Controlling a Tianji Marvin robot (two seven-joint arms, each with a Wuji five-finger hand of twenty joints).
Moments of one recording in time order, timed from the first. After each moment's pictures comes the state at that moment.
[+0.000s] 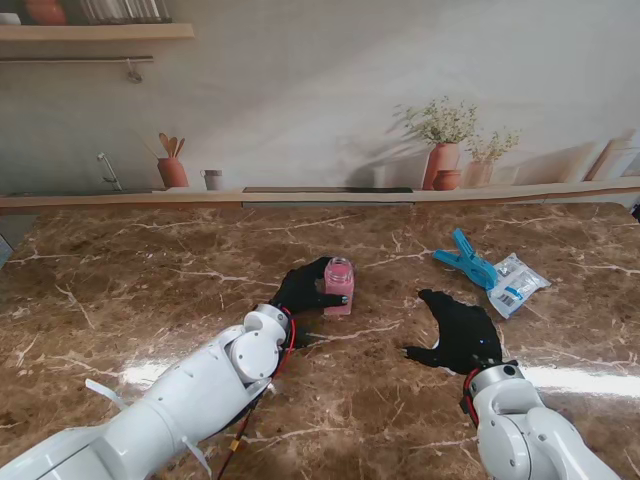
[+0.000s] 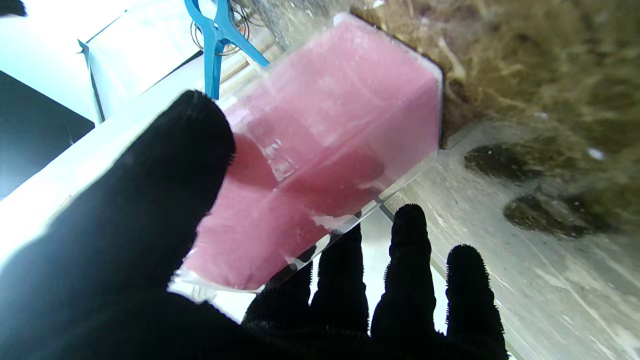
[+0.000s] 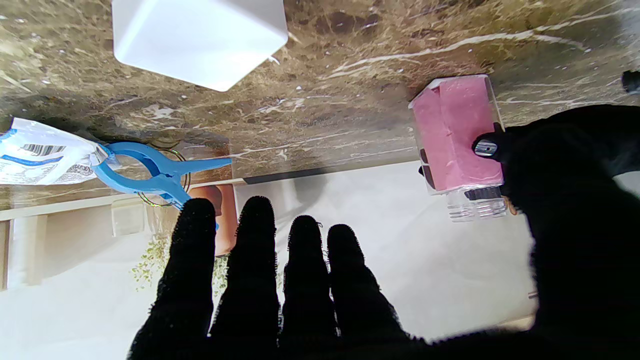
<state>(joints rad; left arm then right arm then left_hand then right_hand) 1.02 -1.45 -0.64 -0.73 0.15 -0.29 0.36 -1.91 -1.08 1.39 -1.84 -1.01 0.15 -0.05 0.61 -0.66 0.73 -0.16 0.31 0.01 0.49 0.42 0.49 0.00 0.32 0.29 0.34 0.14 0.33 0.68 -0.07 0.13 0.51 0.78 0.27 -0.56 0.69 -0.07 0.25 0.12 0.11 0.61 0.33 0.00 0.23 0.43 0.43 0.00 0.22 0.42 0.19 0.07 0.64 0.67</state>
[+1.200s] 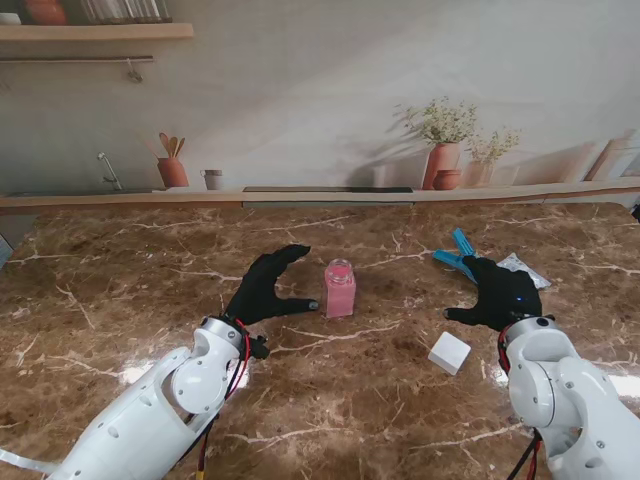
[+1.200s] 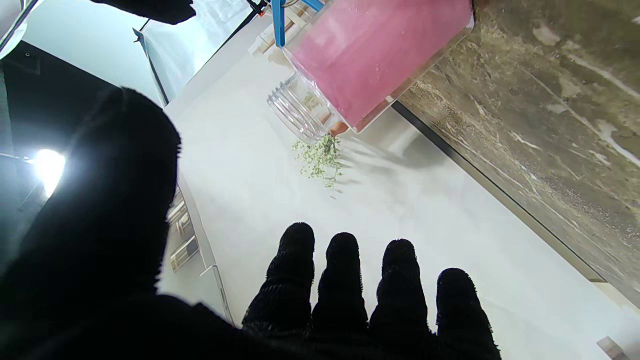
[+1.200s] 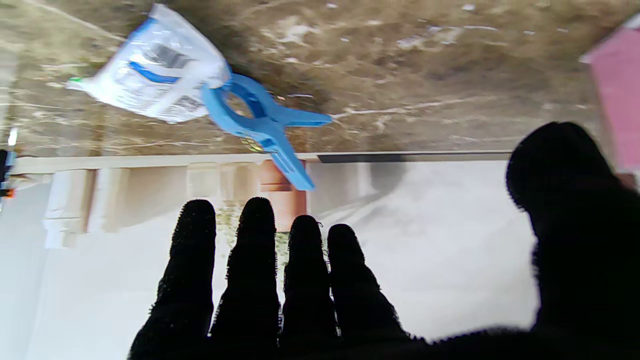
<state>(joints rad) 1.36 -1.22 -0.94 -1.28 0.39 -0.31 0.33 -1.76 -1.07 1.51 -1.78 -1.10 0.18 0.12 0.57 -0.58 0.40 -0.12 0.34 0.03 0.18 0.16 0.30 -0.01 0.22 0.21 0.21 0.05 0.12 0.38 -0.05 0.04 0.18 0.53 0.28 -0.57 0.68 -0.07 0.25 0.12 0.11 0.61 0.33 0.00 0.23 0.43 0.43 0.00 0.21 0.39 0.18 0.07 0.63 0.67</state>
